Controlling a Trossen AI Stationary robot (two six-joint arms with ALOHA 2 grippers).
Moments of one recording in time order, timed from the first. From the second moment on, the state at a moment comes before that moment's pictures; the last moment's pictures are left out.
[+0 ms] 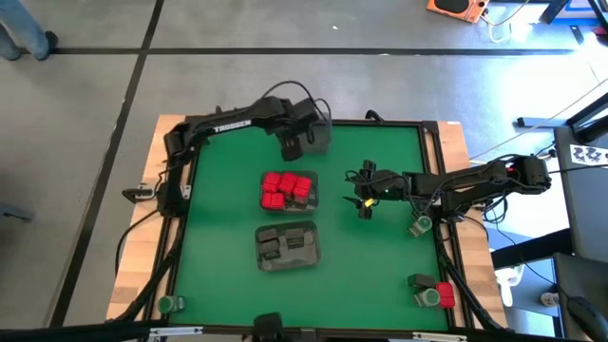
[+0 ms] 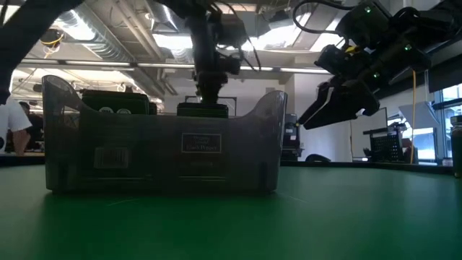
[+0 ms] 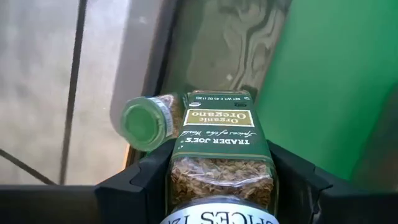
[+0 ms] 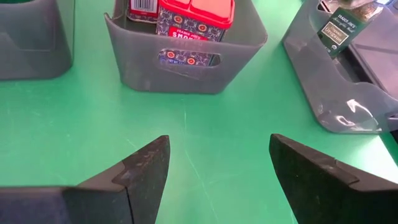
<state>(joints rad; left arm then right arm) 0.43 2.00 1.84 -1.10 -0.34 0.22 -0.06 1.24 0.48 0.16 0.18 -0.19</state>
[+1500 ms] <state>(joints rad) 0.47 2.15 1.84 -1.12 -0.38 0.36 -0.06 1.24 0.48 0.16 0.16 -0.19</state>
